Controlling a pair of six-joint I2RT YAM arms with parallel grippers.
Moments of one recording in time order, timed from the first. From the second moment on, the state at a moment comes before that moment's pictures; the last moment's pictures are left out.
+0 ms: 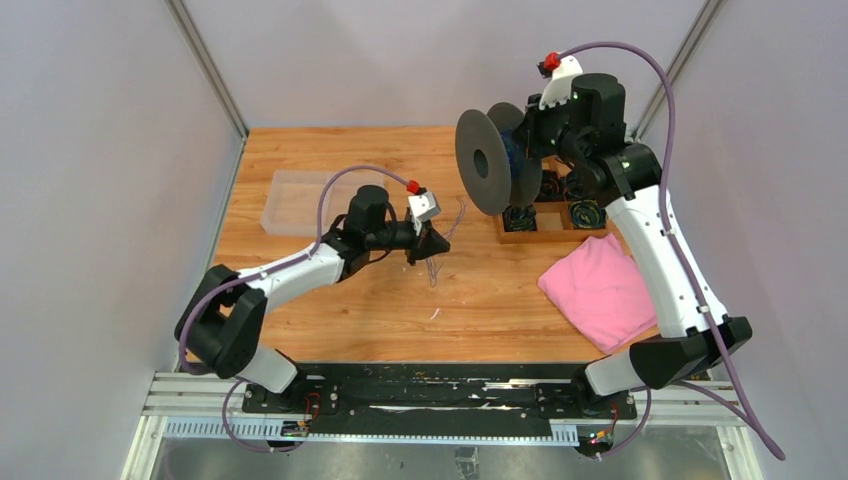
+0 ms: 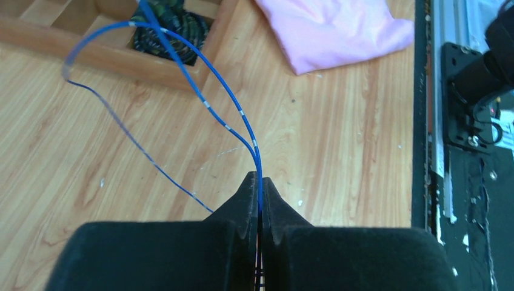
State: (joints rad) left arm -0.58 1.51 0.82 0.35 0.73 0.06; right arm 0.36 1.43 1.76 -0.67 -0.12 0.05
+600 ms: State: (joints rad) left arm -0.73 1.42 1.31 -0.46 0.57 0.47; right arm 0.37 1.47 1.65 -0.67 -0.04 0.05
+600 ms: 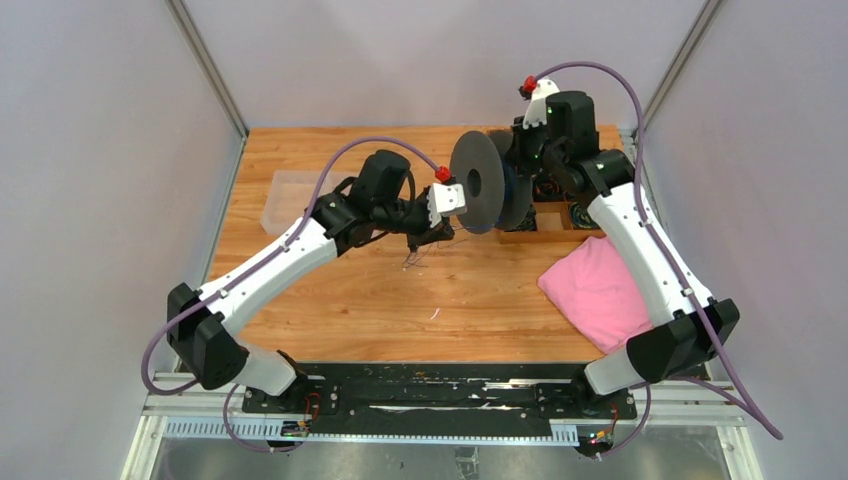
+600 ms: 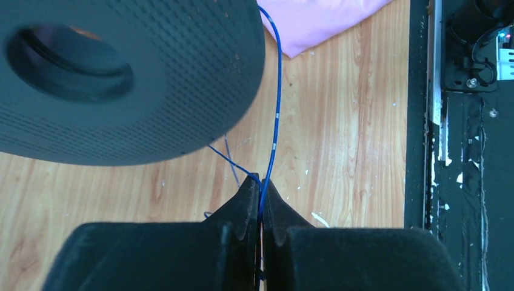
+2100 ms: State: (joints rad) left arm -0.76 1.61 1.51 -0.28 0.57 -0.01; right arm 0.51 1.37 1.27 -0.41 0.22 -0.03
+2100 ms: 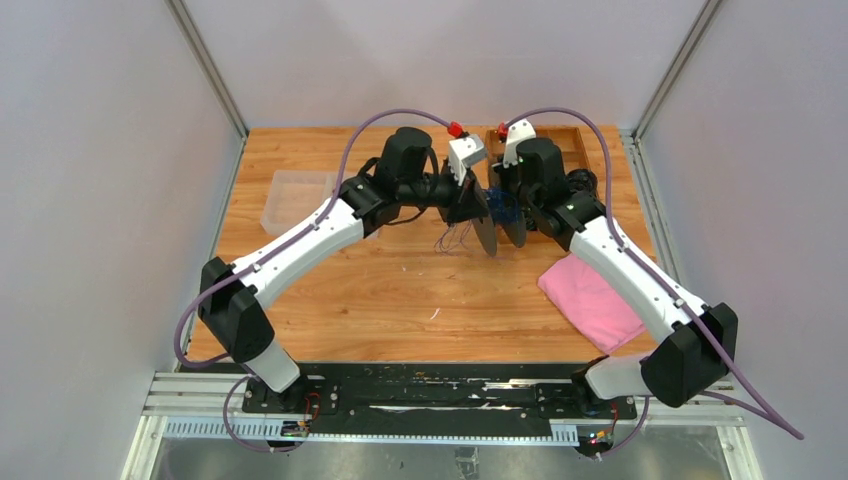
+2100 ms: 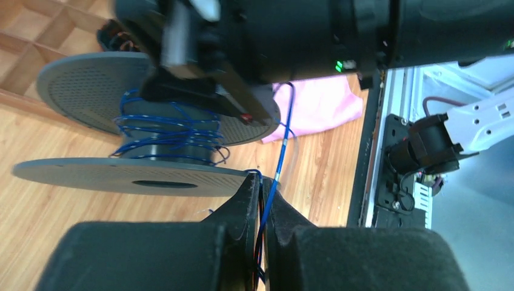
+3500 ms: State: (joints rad) left arm -0.32 1.60 1.47 -0.07 0.79 -0.35; right arm 0.55 1.29 1.15 -0.20 0.16 -0.14
